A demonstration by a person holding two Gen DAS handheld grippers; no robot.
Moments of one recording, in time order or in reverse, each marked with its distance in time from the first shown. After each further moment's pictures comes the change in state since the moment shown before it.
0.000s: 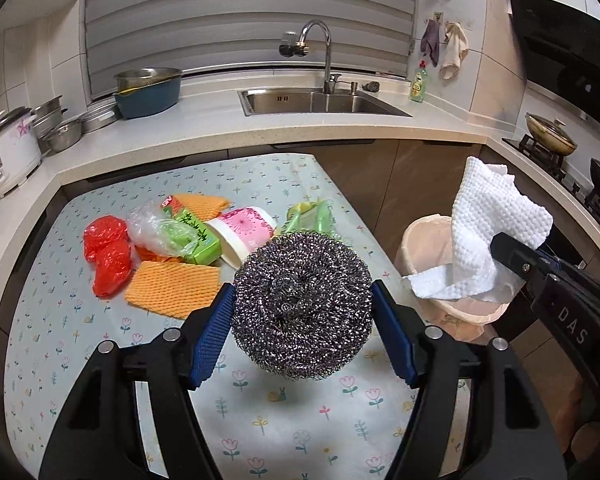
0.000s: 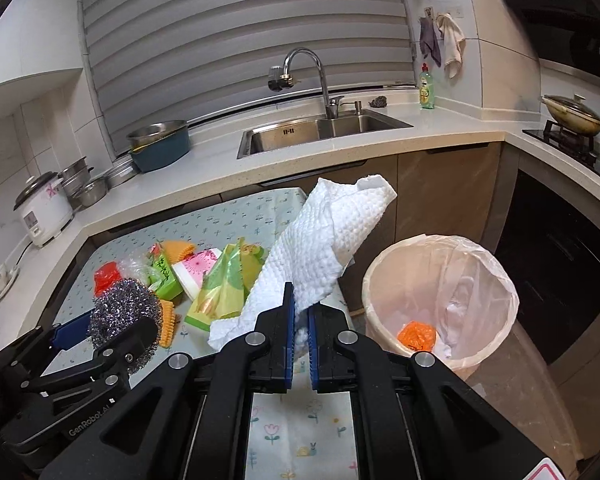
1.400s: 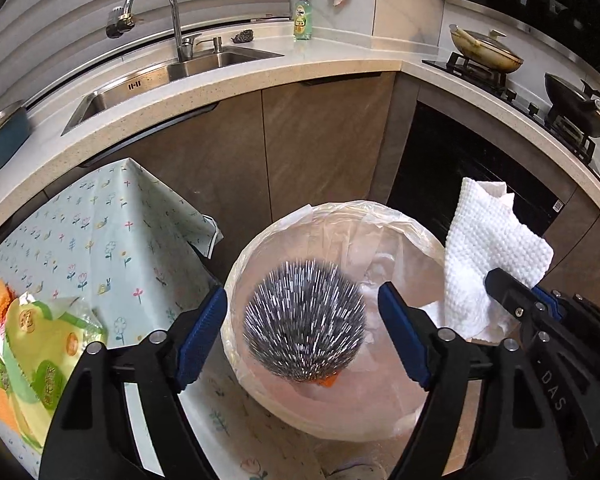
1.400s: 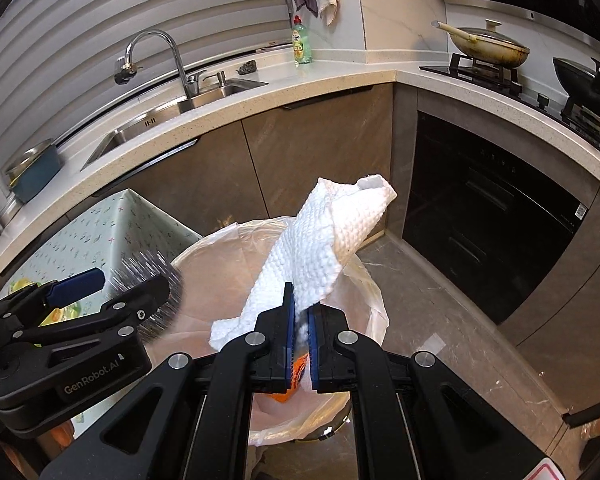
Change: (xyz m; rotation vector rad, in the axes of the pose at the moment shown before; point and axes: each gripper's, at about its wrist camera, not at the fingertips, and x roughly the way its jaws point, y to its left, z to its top) left arm 0.184 -0.204 0.048 0.245 0.148 -0.225; right arm 0.098 -0.202 0.004 0.184 0.105 -0.270
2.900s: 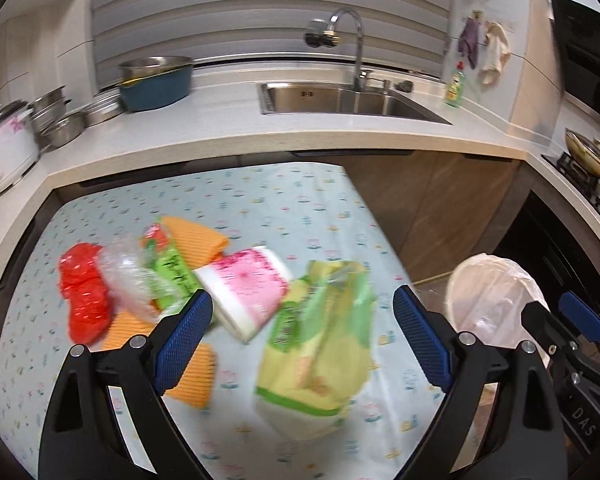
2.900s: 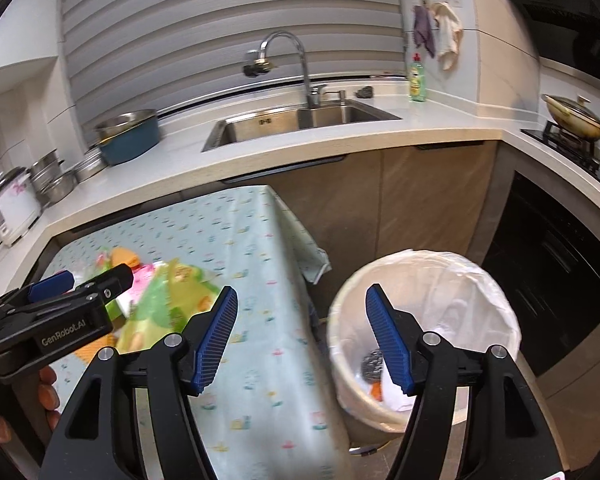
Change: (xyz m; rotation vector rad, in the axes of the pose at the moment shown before) left arm -0.135 0.198 -0.062 -0.336 -0.124 0.308; right arm -0.069 0.188 -0.021 -0.234 -0.067 0.230
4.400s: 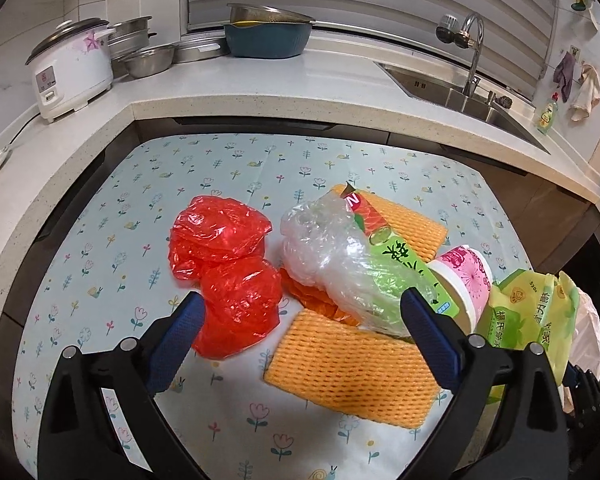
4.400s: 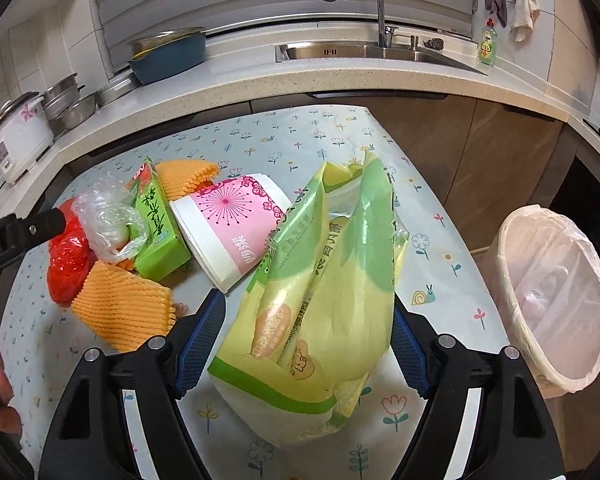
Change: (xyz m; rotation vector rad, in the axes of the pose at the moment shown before) left arm 0.038 0.179 -0.012 -0.188 0.087 0.138; right arm 0.102 0.135 -0.048 -0.072 0.205 0.040
